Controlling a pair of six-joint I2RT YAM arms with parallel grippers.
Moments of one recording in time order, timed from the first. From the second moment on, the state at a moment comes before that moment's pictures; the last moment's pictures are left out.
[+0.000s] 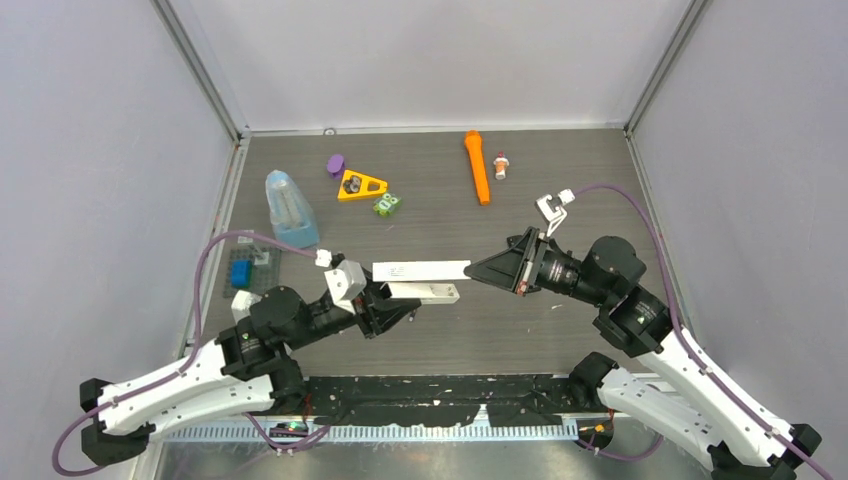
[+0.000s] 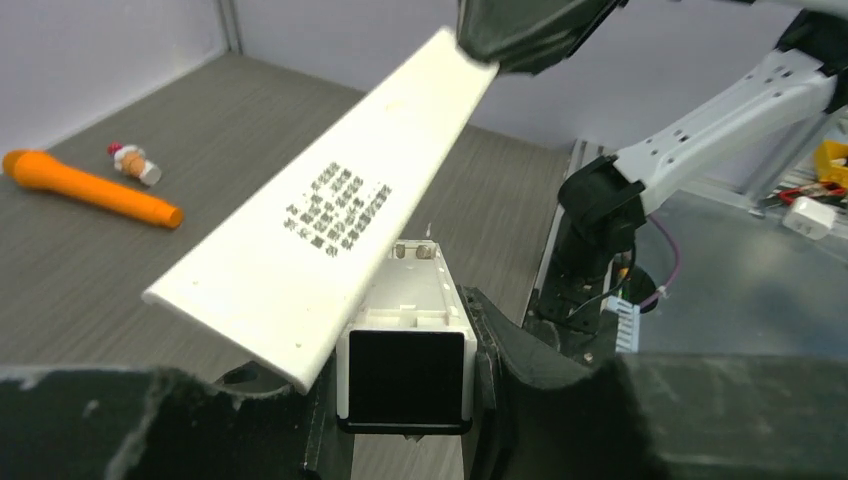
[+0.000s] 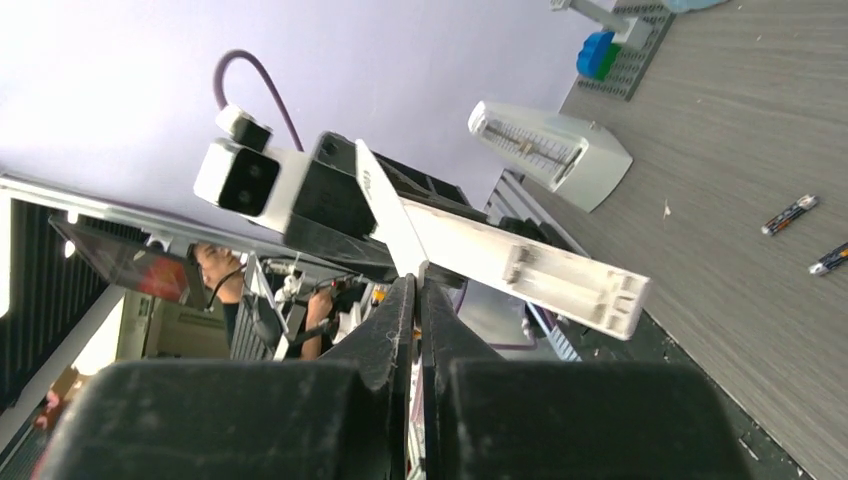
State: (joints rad) left arm -1.15 0.56 0.63 0.01 0.04 -0.10; right arm 0.69 0.66 0.79 -0.13 -0.49 1.13
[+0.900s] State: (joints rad) left arm -1.10 0.39 0.35 -0.01 -0.20 -0.18; right arm 0.68 1.23 0.63 -0.09 0.01 1.01
